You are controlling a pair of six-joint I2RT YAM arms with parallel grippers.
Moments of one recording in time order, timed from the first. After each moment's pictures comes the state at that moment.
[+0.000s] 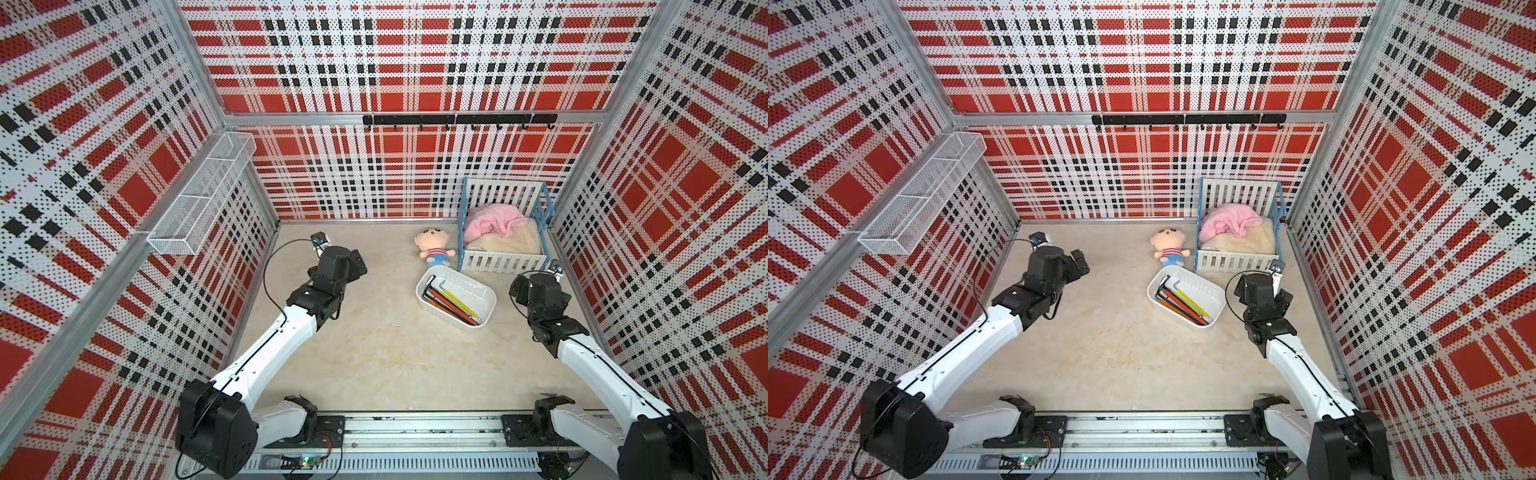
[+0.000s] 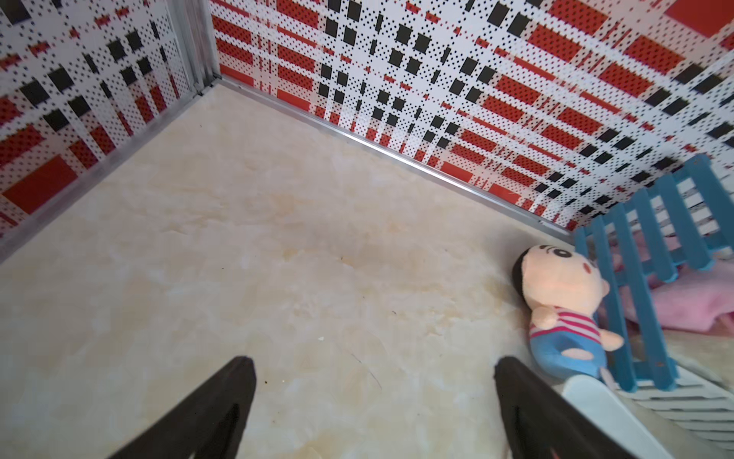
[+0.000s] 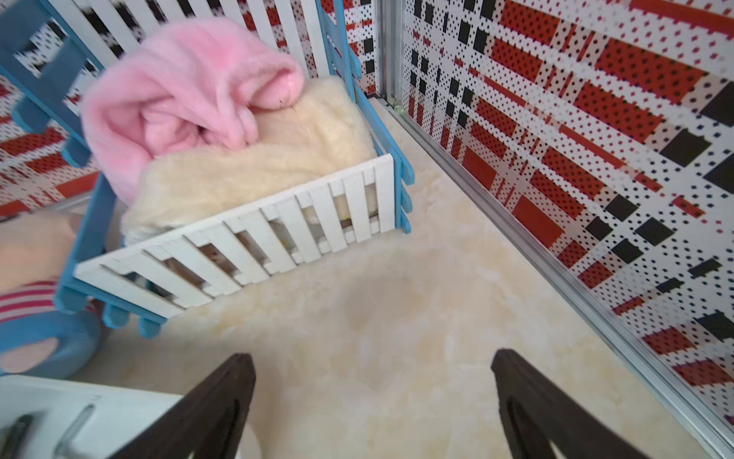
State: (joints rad) left arm -0.39 1.22 0.90 -0.20 -0.45 -0.54; right arm 0.17 1.07 0.57 -0.02 0.54 0.35
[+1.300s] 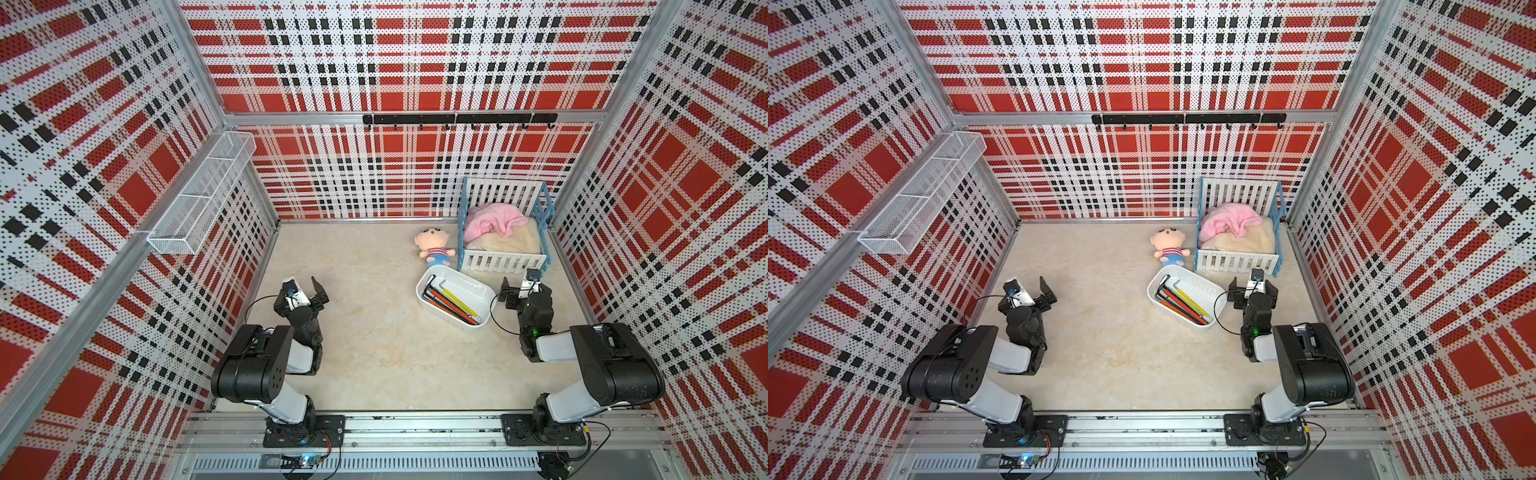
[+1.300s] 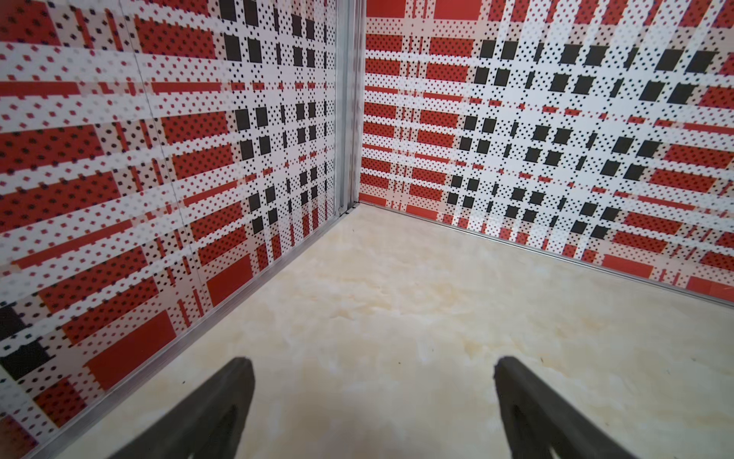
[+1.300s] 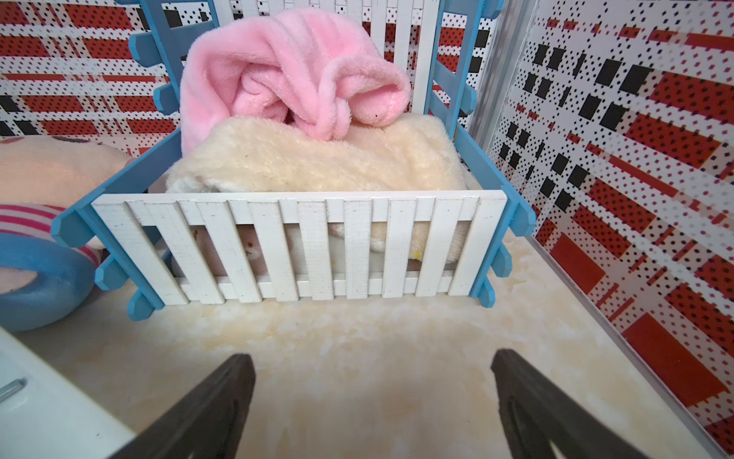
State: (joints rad) left arm -0.04 1.57 0.19 1.36 -0.44 -0.10; right arm 0.06 1.54 0.30 1.05 0.24 0.01
